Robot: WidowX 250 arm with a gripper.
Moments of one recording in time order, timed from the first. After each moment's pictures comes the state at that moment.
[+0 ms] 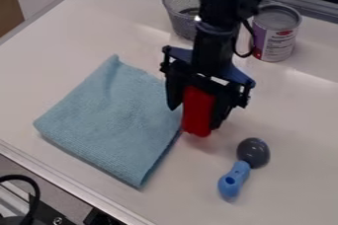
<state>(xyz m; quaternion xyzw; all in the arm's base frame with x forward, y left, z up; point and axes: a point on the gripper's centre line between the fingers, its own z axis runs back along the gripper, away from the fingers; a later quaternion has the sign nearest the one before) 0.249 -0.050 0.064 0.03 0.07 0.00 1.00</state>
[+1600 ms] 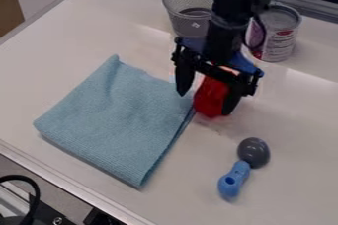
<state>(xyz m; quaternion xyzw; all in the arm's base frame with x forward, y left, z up) 0.276 -0.045 0.071 0.05 0.01 -0.01 1.00</state>
